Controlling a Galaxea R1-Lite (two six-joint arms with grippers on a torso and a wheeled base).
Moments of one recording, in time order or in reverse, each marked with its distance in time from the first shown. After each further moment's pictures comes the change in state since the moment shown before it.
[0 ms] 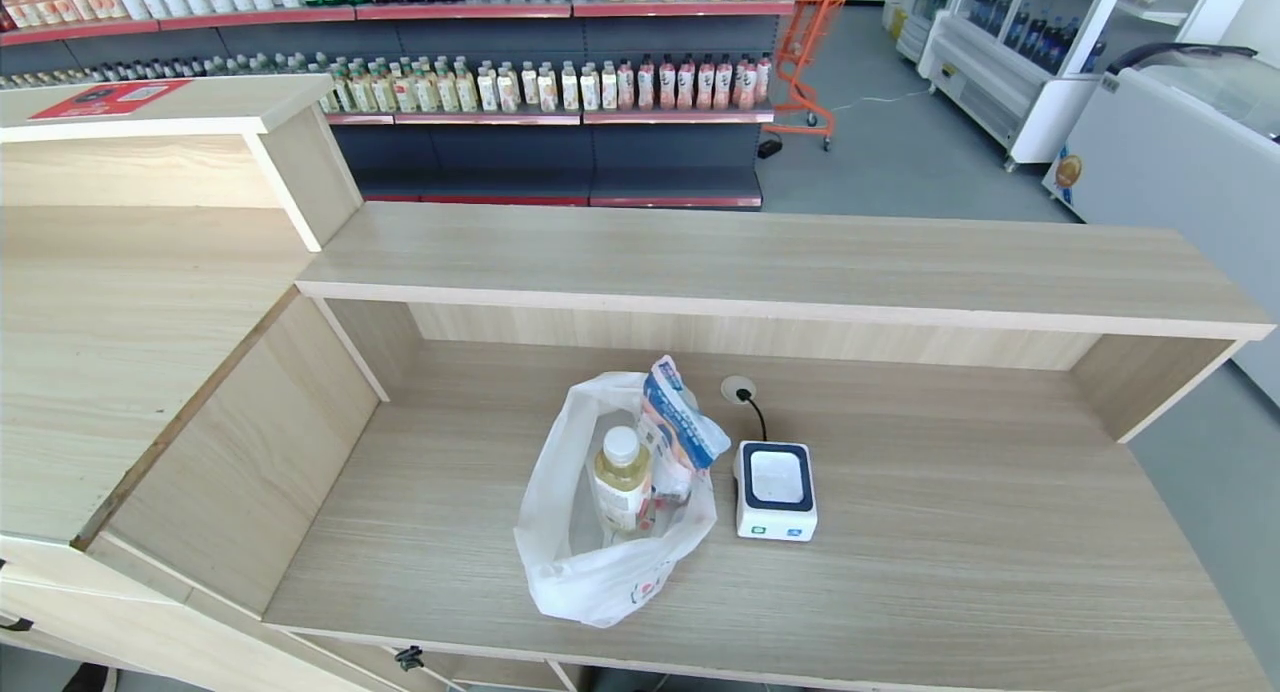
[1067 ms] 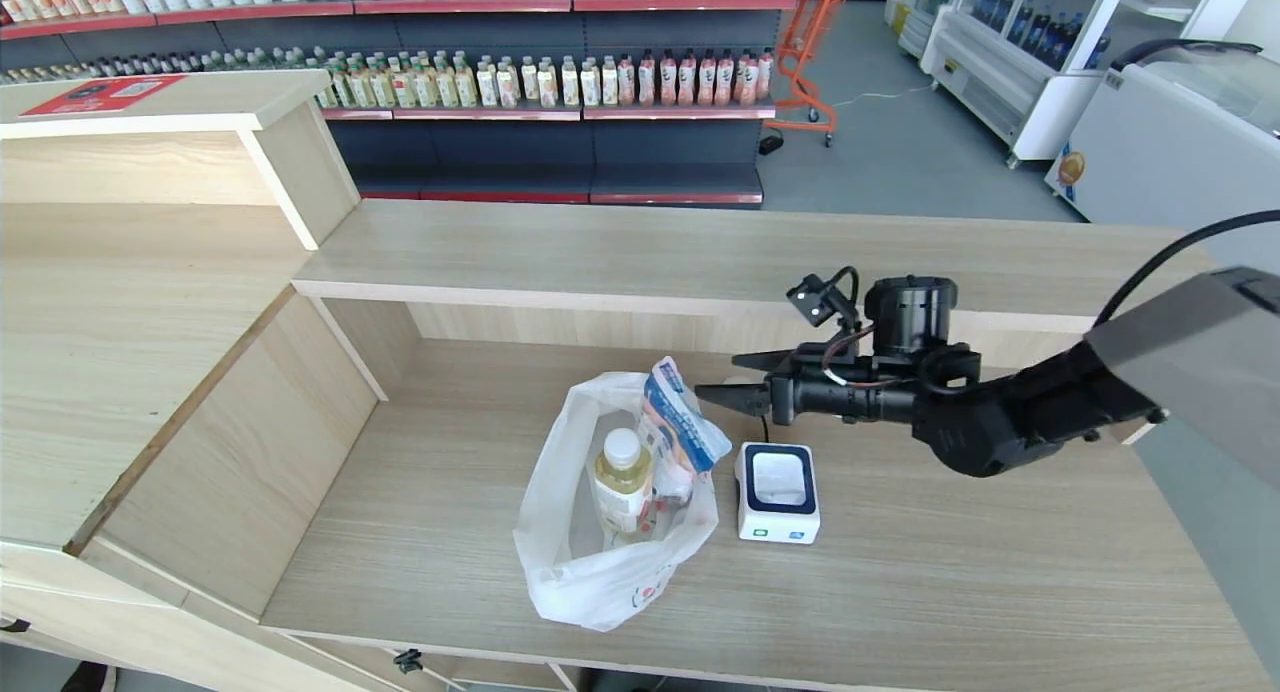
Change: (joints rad) left arm 0.000 0.000 0.000 0.000 0.000 0.001; right arm 0.369 1.961 -1.143 -0.711 0.651 0.061
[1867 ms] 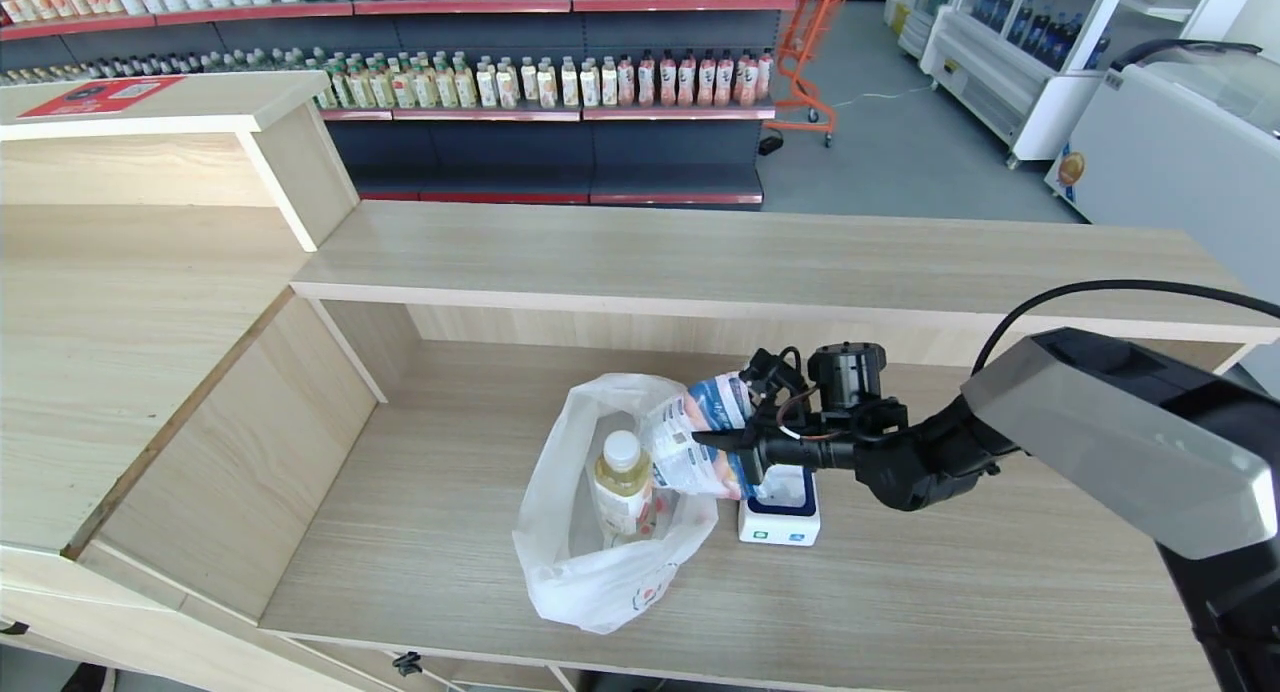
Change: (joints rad) left arm 0.000 0.000 0.000 0.000 0.000 0.000; right arm 0.024 0.281 -0.130 -0.008 -0.005 -0.276
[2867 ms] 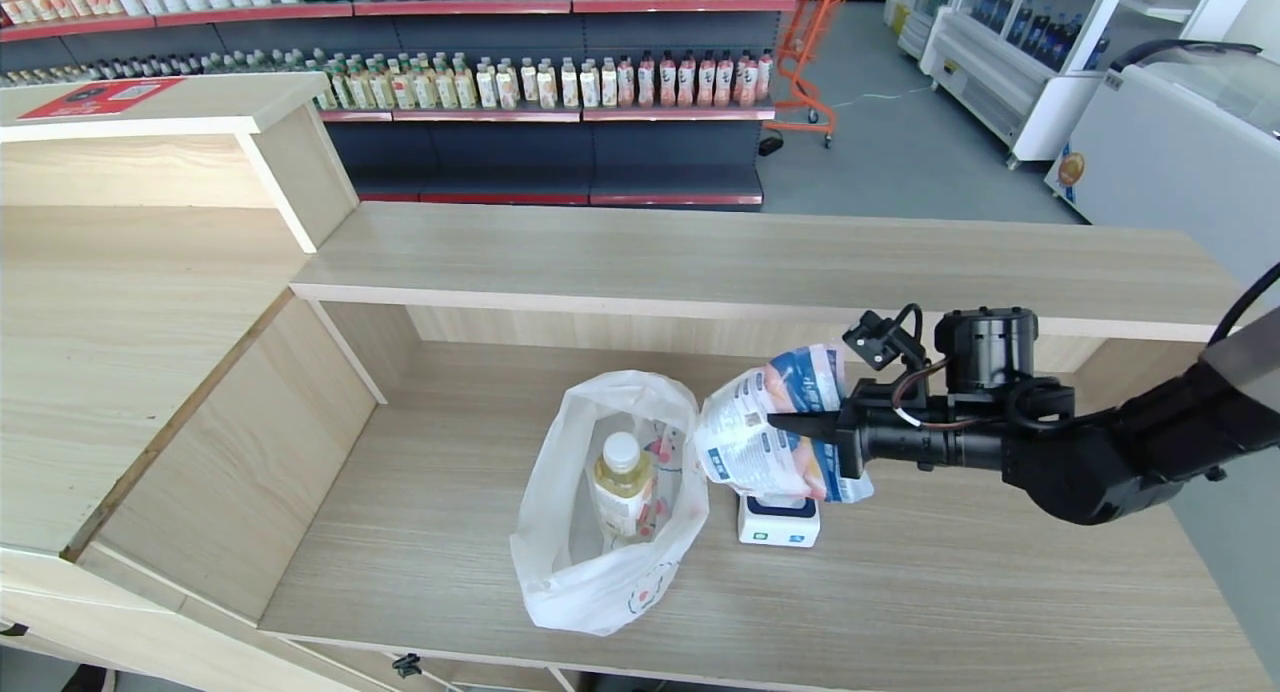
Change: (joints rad) left arm 0.000 0.000 0.000 0.000 0.000 0.000; right arm -0.079 -0.392 0.371 0.014 0.017 0.104
